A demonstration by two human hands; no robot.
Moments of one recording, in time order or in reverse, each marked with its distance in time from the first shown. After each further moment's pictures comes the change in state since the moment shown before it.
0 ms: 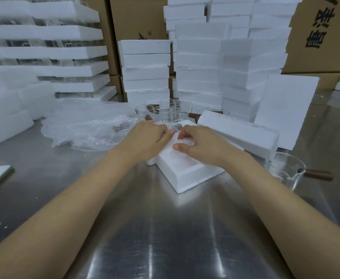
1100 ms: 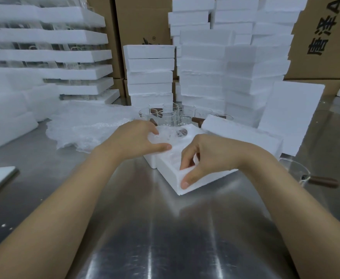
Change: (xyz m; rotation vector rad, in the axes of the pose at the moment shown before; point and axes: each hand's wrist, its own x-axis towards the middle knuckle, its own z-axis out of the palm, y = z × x) left_hand -0.007 -0.034 -0.014 -0.143 -0.065 -0.245; right_hand -0.025 -0.041 -0.044 0.120 -0.481 -0.111
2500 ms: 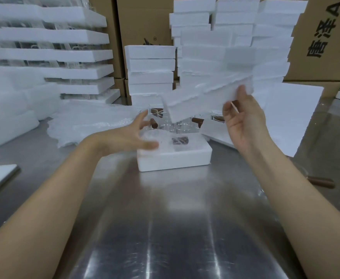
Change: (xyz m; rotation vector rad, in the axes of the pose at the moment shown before) left_hand -0.009 -0.015 -0.020 -0.647 -0.444 -0.167; right_hand 0.012 0.038 -0.026 1.762 1.090 -0.270
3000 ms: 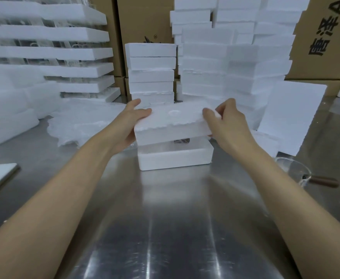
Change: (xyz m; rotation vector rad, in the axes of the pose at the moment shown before) left_hand 0.010 0.014 0.006 -0.708 0.326 0.050; right_hand -0.015 0.018 -0.002 -1.423 -0.107 -0.218
